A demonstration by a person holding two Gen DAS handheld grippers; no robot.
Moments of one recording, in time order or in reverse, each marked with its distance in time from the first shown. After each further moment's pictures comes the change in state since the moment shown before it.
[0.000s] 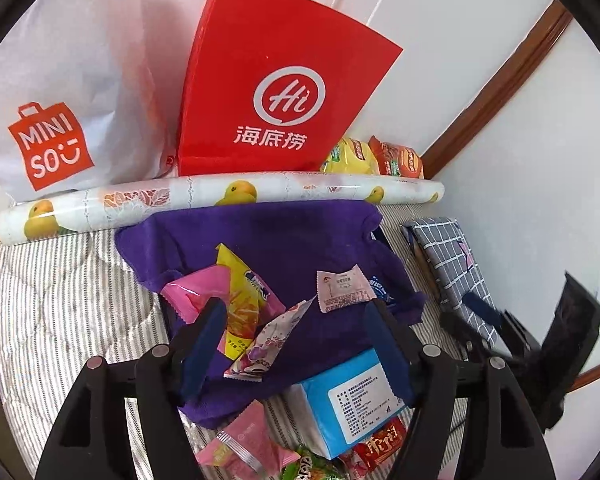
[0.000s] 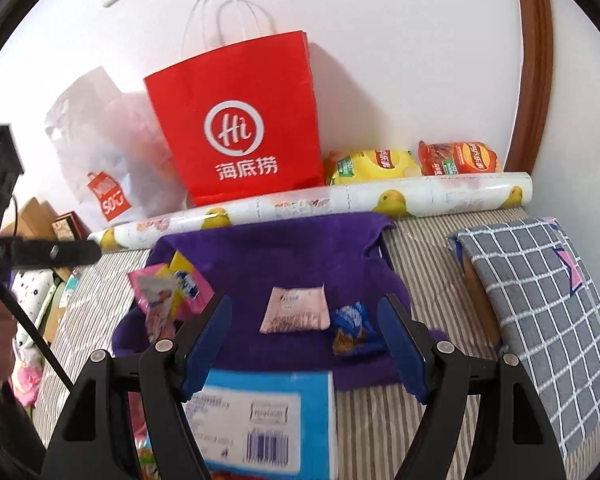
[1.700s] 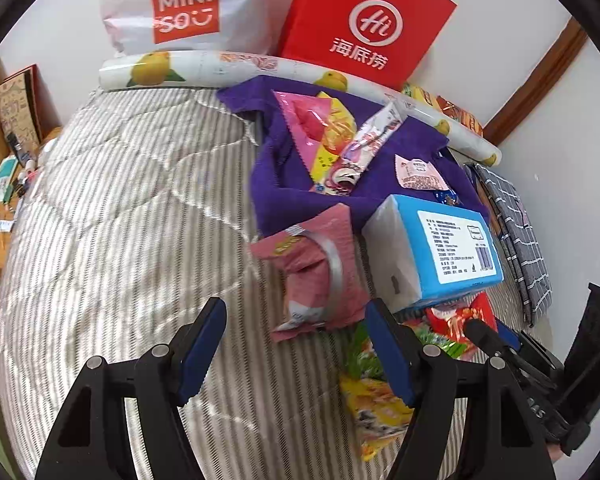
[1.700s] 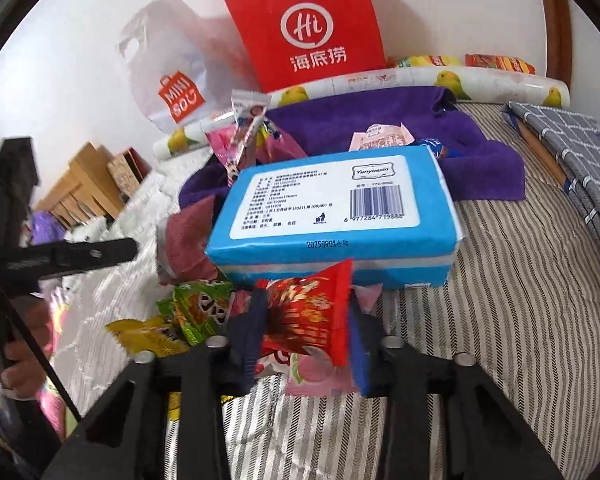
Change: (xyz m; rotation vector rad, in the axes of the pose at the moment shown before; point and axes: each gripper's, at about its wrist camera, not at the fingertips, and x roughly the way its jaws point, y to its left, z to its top) left arm -0.009 0.028 -0.162 -0.142 0.013 0.204; right arm -0.018 0.029 -0.144 0.024 0.139 0.221
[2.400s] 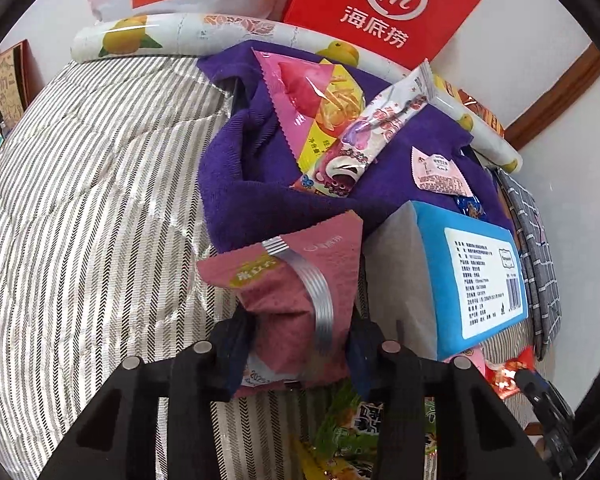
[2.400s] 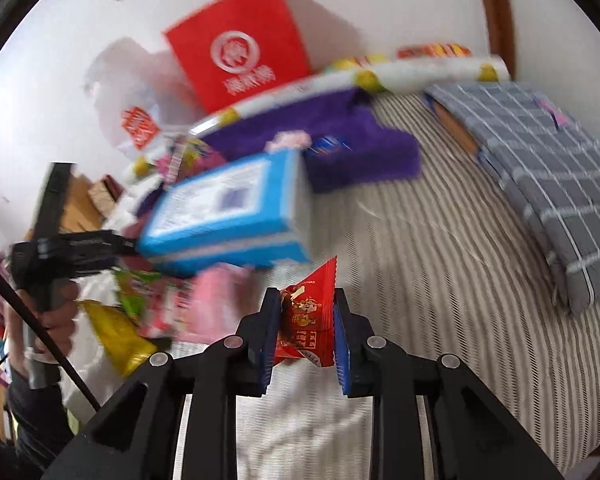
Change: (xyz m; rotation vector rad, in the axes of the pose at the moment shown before) left arm 0.060 -0.017 0.016 -0.072 0.049 0.006; right arm -0.037 -0.090 -0.020 0.096 -0.014 -0.068
